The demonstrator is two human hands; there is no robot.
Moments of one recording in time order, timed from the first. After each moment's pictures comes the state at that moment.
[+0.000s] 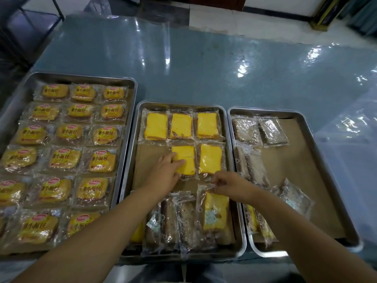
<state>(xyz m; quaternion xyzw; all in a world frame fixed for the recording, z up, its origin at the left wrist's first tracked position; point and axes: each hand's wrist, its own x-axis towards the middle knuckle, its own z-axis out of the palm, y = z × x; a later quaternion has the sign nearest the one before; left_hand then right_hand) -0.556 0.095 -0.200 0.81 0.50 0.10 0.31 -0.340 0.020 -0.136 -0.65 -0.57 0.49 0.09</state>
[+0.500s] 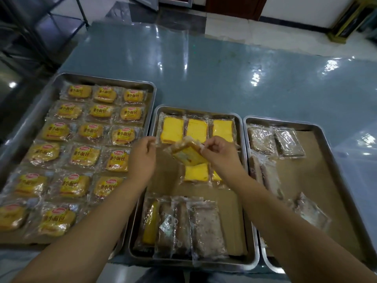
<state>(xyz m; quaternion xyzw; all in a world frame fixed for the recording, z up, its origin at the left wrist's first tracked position) -0.619 0.137 -0.161 0.59 0.65 0.36 0.32 -0.418 0.089 -0.103 -0.63 -0.46 0.45 0.43</state>
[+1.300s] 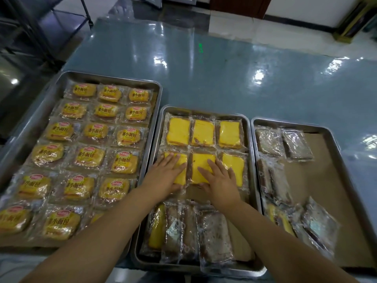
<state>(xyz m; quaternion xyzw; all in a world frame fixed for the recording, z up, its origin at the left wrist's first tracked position) -0.617 0.124 -0.197 0.89 0.43 -0.09 0.15 -0.421 0.057 -0.192 -0.69 -0.71 0.14 -0.03</state>
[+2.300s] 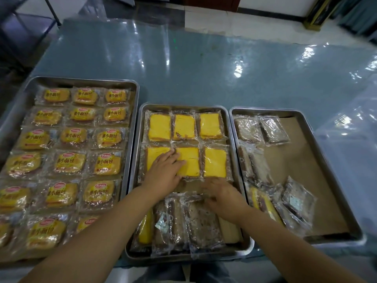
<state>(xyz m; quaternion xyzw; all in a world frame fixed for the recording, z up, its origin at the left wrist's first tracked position) -0.576 0.107 -0.195 0.89 0.42 0.05 0.19 -0.386 -0.009 -0.161 -0.63 -0.73 0.23 0.09</state>
